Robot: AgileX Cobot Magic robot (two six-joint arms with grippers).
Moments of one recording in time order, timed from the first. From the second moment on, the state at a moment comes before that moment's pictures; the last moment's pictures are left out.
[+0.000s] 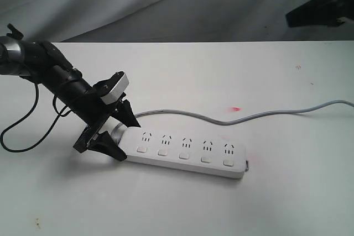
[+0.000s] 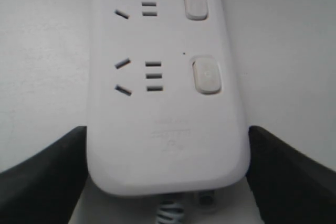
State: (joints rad) left arm -0.02 2.31 -1.47 -0.82 1.22 2.09; right arm -0.10 1.61 -1.32 0.93 1.06 -1.21
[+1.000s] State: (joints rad) left arm -0.02 2.31 -1.47 -0.82 1.22 2.09; right arm 0.49 1.99 -1.32 0.98 0.60 -1.45
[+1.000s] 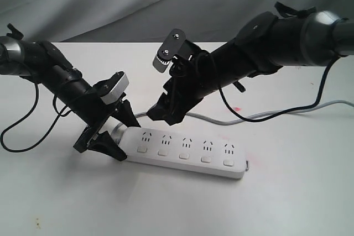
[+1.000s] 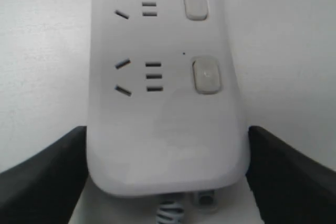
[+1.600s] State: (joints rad) left arm -0.02 2.31 -1.47 -0.82 1.22 2.09; right arm 0.50 2.08 -1.32 1.23 0.69 -1.72
